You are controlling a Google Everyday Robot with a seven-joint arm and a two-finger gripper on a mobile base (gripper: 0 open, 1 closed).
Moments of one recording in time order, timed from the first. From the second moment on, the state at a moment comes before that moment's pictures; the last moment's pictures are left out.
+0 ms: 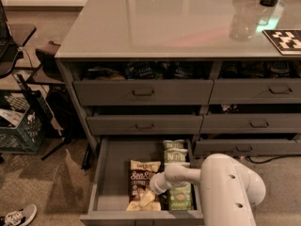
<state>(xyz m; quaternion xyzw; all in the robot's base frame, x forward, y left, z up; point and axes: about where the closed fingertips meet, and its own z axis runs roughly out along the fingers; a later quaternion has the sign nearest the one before) 0.557 0.030 0.136 -0.53 0.78 0.27 0.20</state>
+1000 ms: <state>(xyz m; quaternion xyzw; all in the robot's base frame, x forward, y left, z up) 0.557 0.030 0.135 -0.53 0.78 0.27 0.20</state>
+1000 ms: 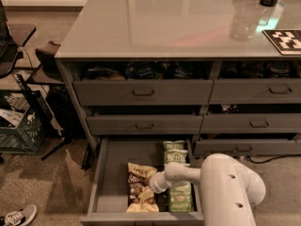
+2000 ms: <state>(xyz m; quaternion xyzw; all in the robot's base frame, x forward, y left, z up) 0.558 0.022 0.201 -0.52 0.77 0.29 0.23</state>
